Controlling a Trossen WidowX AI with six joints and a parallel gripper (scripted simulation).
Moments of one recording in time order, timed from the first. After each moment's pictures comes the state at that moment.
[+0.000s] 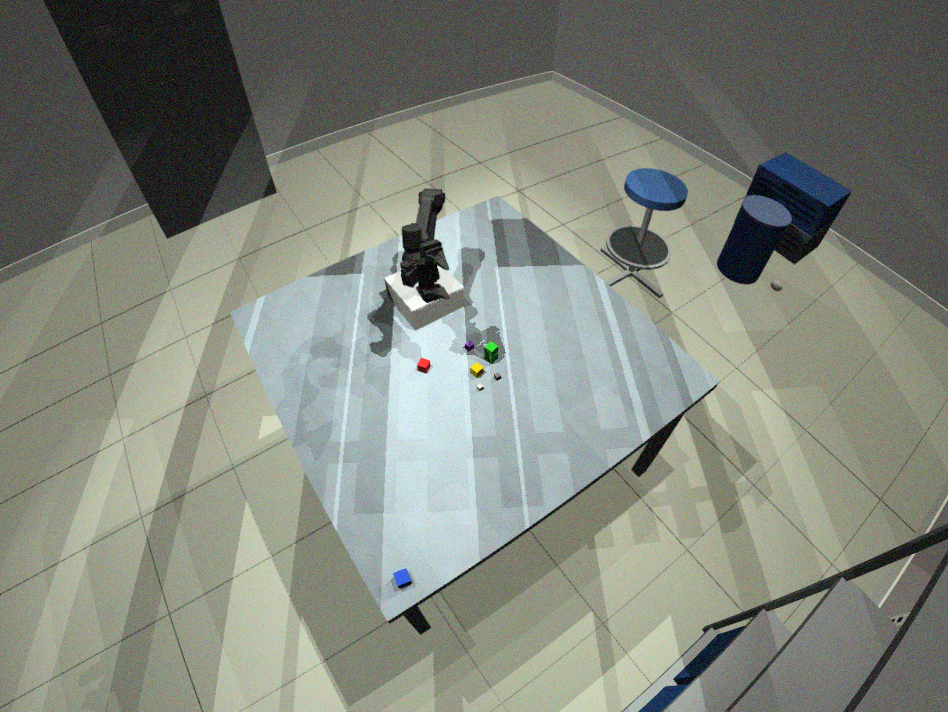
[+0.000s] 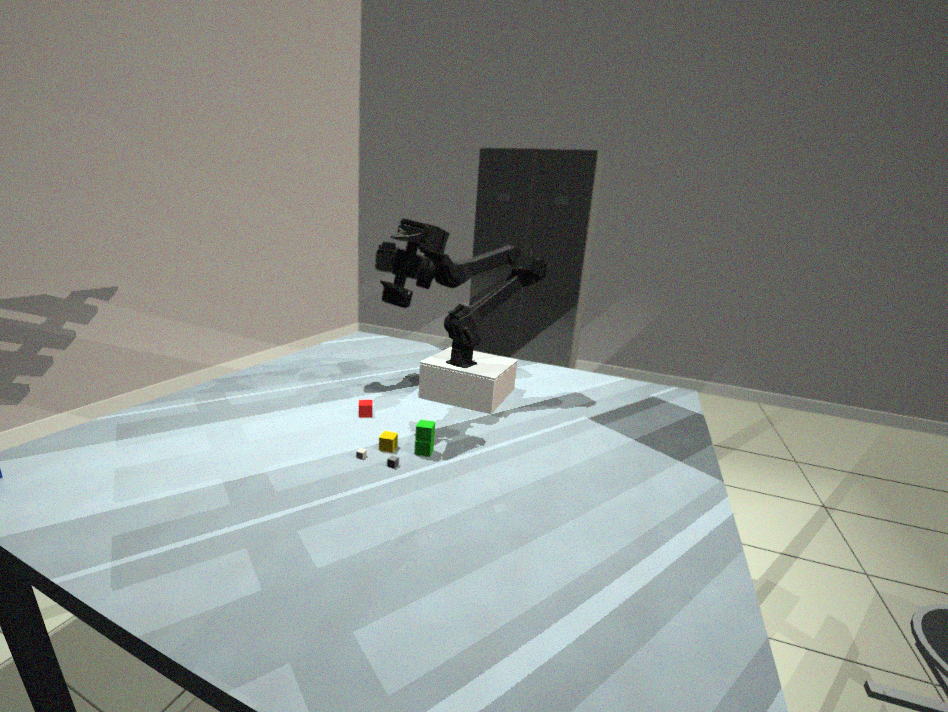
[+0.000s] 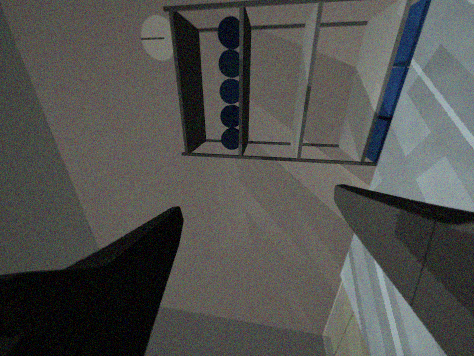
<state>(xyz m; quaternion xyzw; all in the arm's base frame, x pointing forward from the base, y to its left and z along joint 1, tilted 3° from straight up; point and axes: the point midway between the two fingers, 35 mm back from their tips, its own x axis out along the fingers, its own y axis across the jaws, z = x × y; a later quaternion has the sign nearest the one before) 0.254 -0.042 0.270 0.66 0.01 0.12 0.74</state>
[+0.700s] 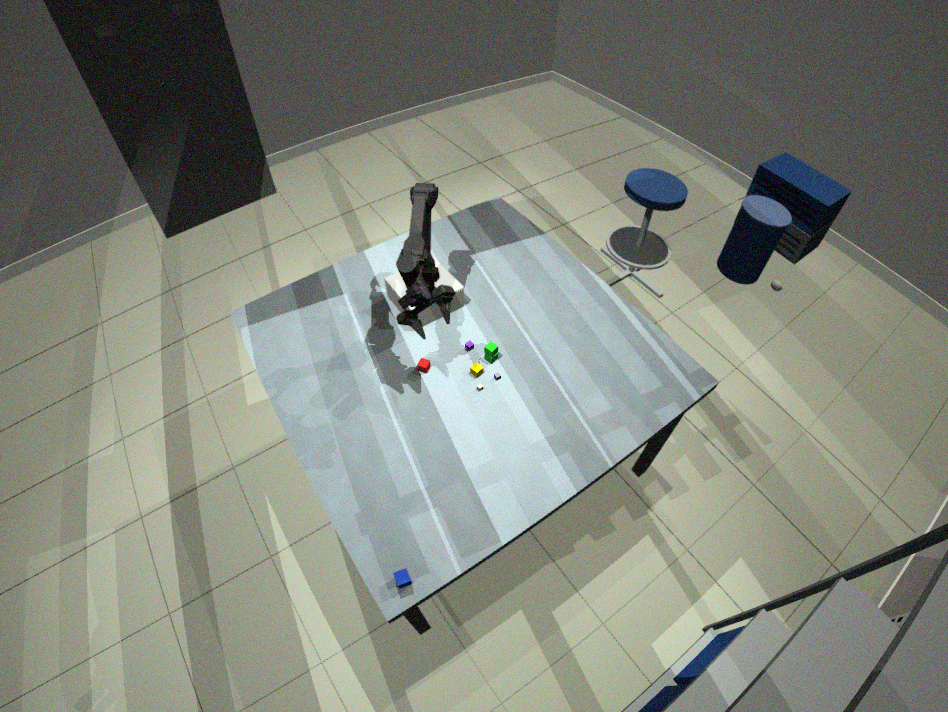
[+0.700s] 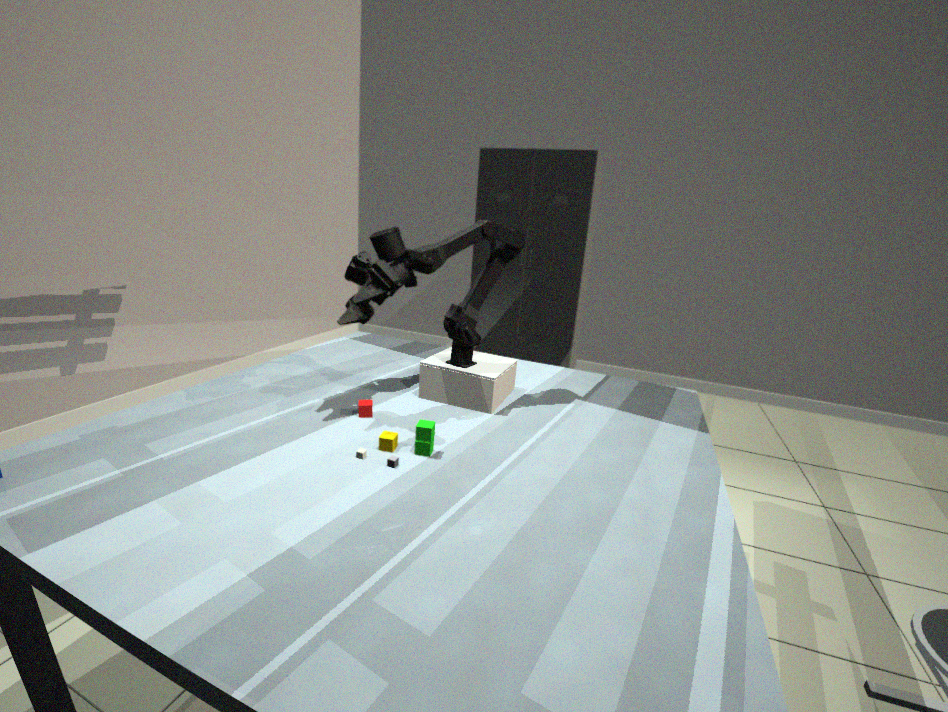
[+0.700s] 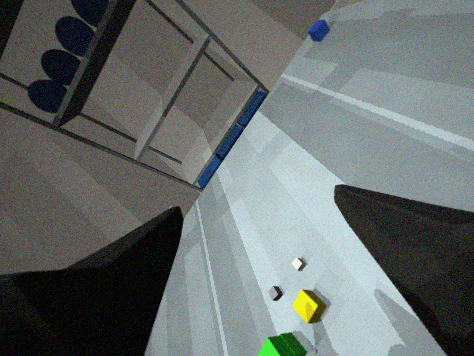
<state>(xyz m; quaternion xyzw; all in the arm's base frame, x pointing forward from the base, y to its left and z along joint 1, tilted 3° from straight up) 0.305 -0.099 0.174 0.37 0.20 -0.08 0.91</state>
